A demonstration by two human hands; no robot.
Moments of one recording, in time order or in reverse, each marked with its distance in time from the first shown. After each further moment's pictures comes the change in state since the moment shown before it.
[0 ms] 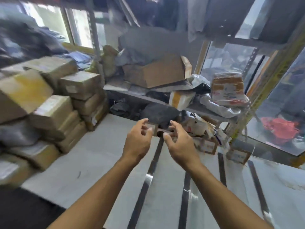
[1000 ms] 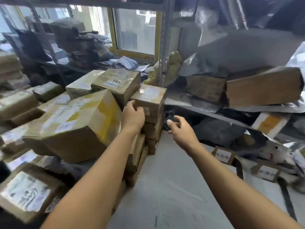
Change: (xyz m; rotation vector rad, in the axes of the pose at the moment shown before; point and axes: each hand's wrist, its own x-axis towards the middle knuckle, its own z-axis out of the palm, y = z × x) left_hand 0.286 -0.178 -0.307 -0.057 0.187 -0.333; right_hand 0.210 -0.181 0.342 0.245 -0.221 0.278
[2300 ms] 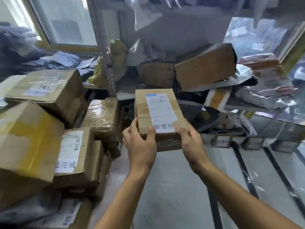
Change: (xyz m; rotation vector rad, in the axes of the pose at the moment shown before) left_hand -0.124 0.008 0.118 -0.108 -0.186 0.121; right_hand -0.060 0.063 -0.101 0.369 0.272 -0.067
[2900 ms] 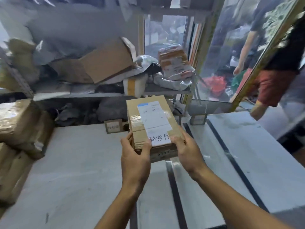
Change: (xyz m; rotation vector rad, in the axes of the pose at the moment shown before) left_hand -0.270 0.065 0.204 -0.231 -0.338 -0.015; right_hand -0.161 0.008 -0.330 -0.103 0.181 0.015
